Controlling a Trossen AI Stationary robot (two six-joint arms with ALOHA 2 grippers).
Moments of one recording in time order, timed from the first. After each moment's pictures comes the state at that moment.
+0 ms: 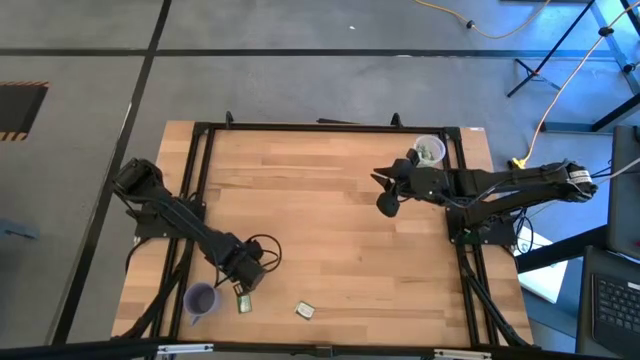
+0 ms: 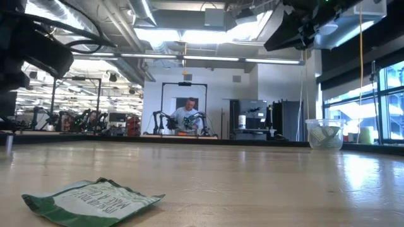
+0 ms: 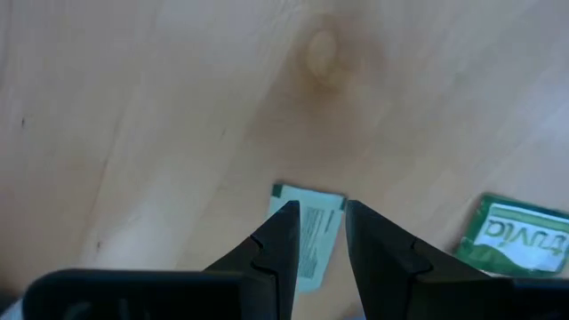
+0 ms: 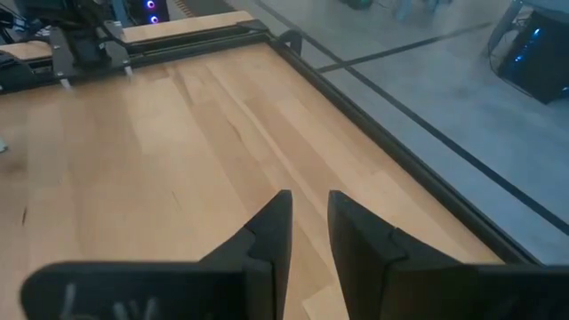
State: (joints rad) left arm -0.60 1.58 0.89 -0.85 0.04 -1.14; right arm 0.05 1.03 0.77 -0.25 0.55 0.23
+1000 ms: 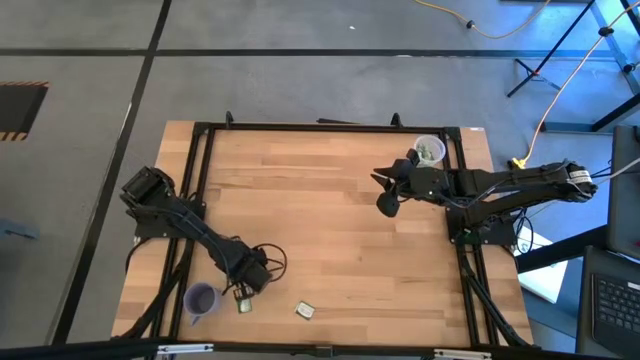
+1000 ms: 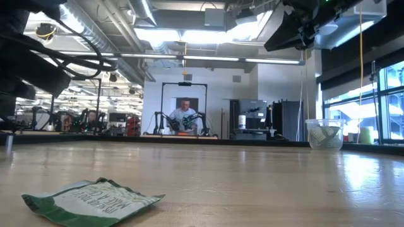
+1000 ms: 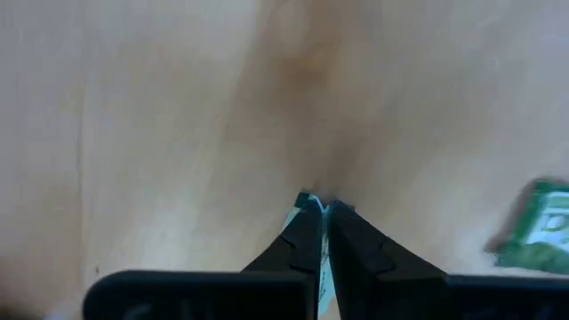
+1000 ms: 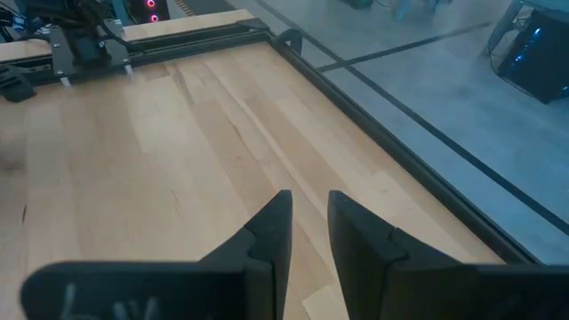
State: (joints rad) left arm -0.59 1.70 0.92 -0.86 0.09 -0.99; right arm 0.05 1.03 0.77 -0.25 0.55 0.23
